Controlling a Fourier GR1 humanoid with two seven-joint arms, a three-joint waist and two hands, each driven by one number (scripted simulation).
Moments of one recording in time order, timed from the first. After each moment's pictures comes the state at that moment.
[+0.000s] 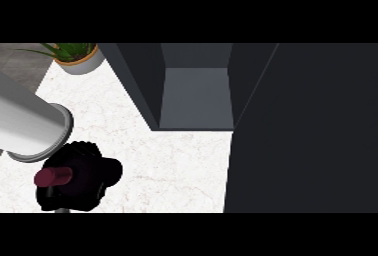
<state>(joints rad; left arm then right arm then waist) 0.06 0.15 0.04 -1.40 0.25 -0.14 -0.57 -0.08 -0.10 0.03 -2.43 -0.18 0.13 0.62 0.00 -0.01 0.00</state>
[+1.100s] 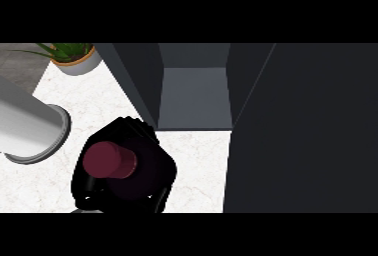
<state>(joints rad) -0.09 0.01 -0.33 -1.91 0.12 0.21 0.02 -0.08 -0.10 -0.01 -2.42 -0.19 0.16 0.60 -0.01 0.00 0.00</state>
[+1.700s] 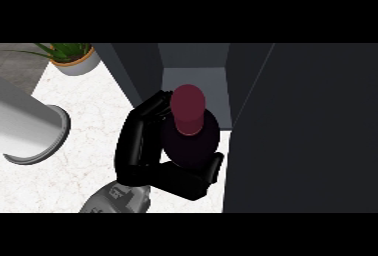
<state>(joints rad) -0.36 0.00 -0.46 -1.78 0.10 0.51 0.10 -0.08 -0.08 -0.01 -2.42 -0.20 0.17 0.60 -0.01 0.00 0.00</state>
